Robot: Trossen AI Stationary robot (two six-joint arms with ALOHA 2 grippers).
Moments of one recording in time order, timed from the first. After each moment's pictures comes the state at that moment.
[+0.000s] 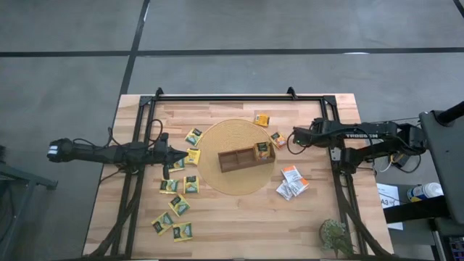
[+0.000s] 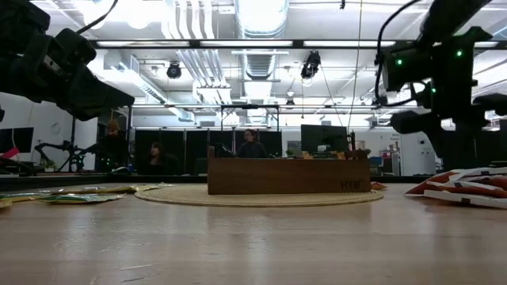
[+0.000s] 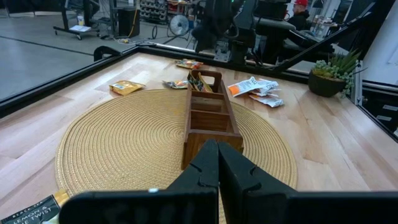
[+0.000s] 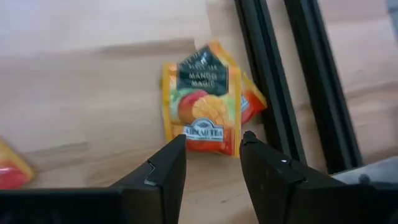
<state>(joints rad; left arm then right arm) -0.08 0.26 0.01 0.06 -0.23 -0.18 -0.31 1.19 0.62 -1.09 0.50 1.46</state>
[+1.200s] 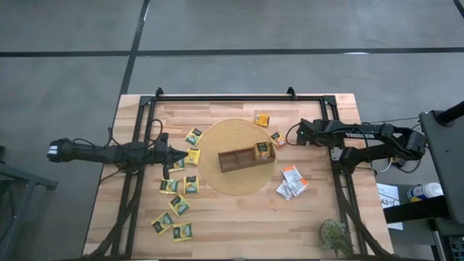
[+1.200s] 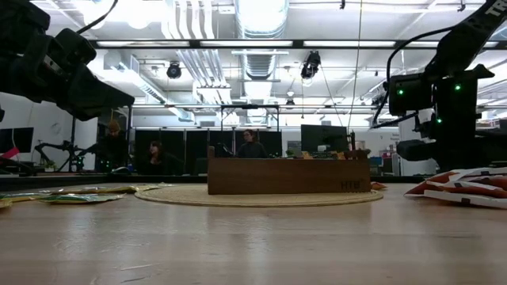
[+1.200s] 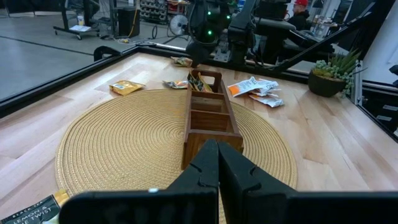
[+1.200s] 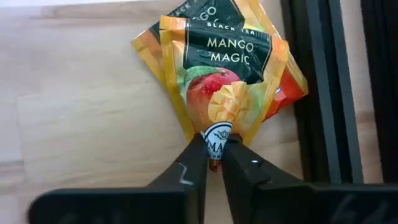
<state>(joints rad) -0.08 0.26 0.01 0.06 -0.23 -0.18 -0.55 1.19 0.43 -0.74 0.38 1.13</state>
